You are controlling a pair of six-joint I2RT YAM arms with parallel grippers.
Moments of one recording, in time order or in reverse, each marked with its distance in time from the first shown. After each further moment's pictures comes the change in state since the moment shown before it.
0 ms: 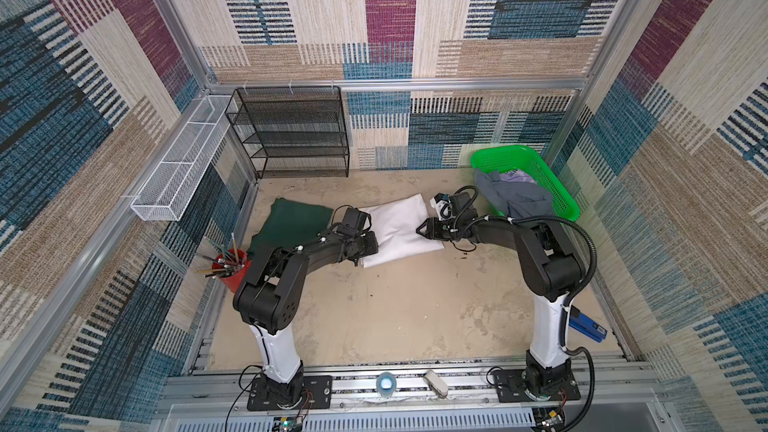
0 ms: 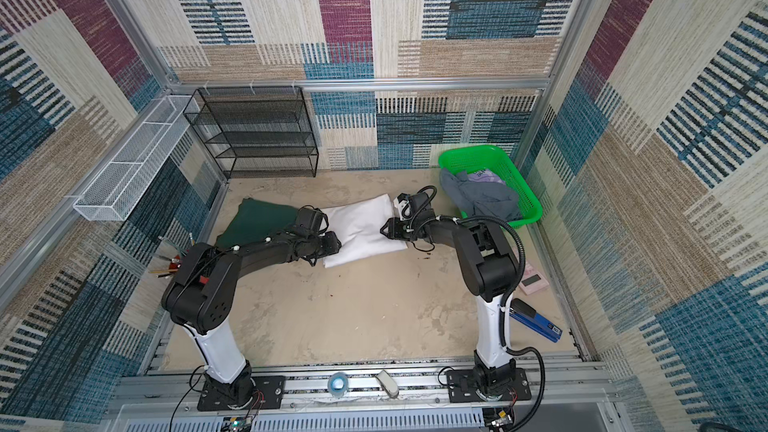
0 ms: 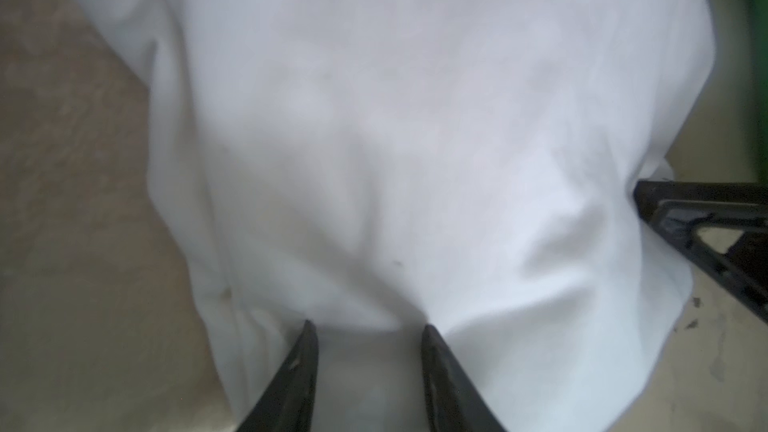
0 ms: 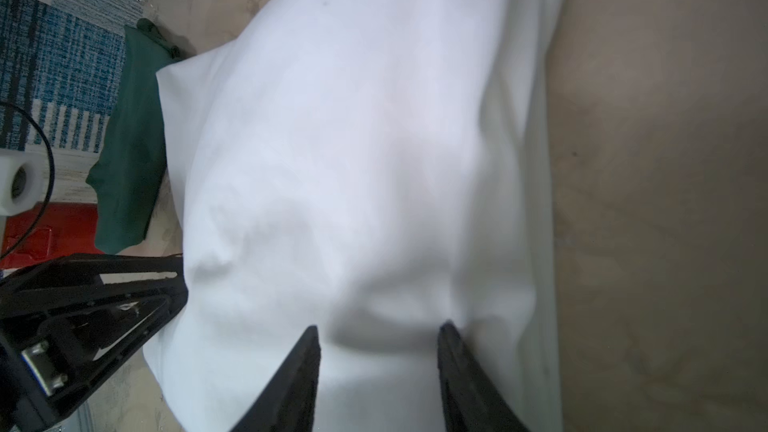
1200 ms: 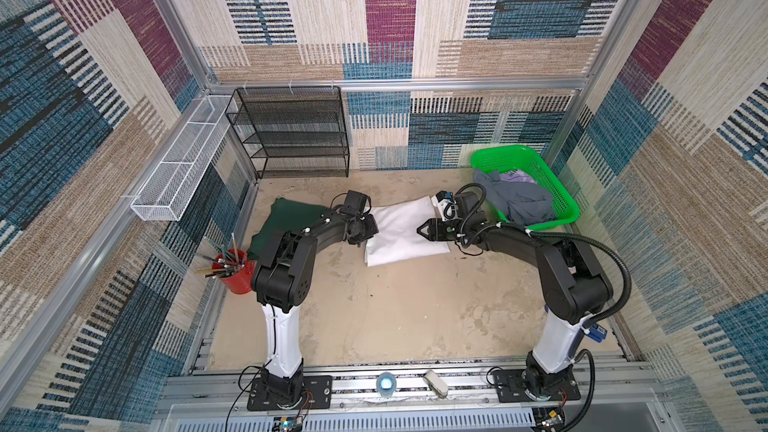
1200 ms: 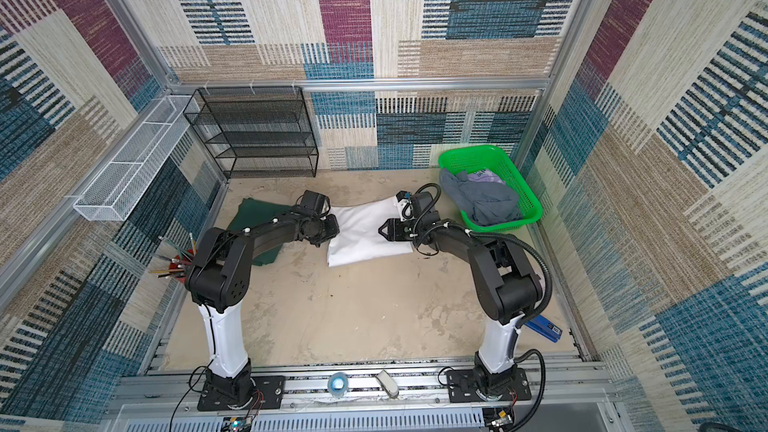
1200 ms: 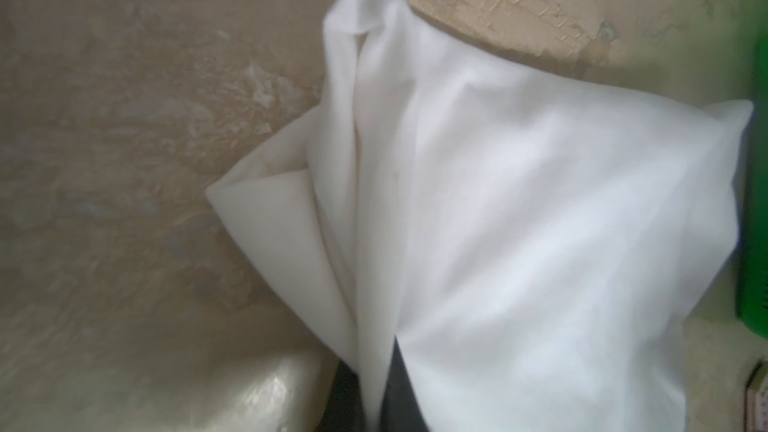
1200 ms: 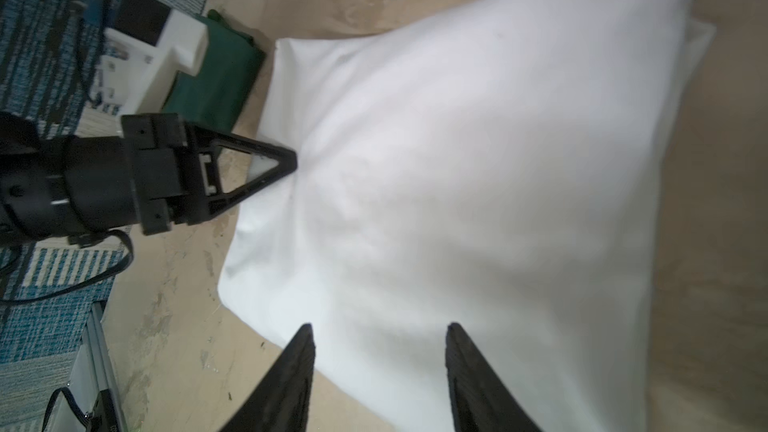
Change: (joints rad) left arm 0.050 0.186 0.320 -0.170 0.024 -0.064; right arm 0.053 -0.237 -0.098 -0.016 0.003 -0.063
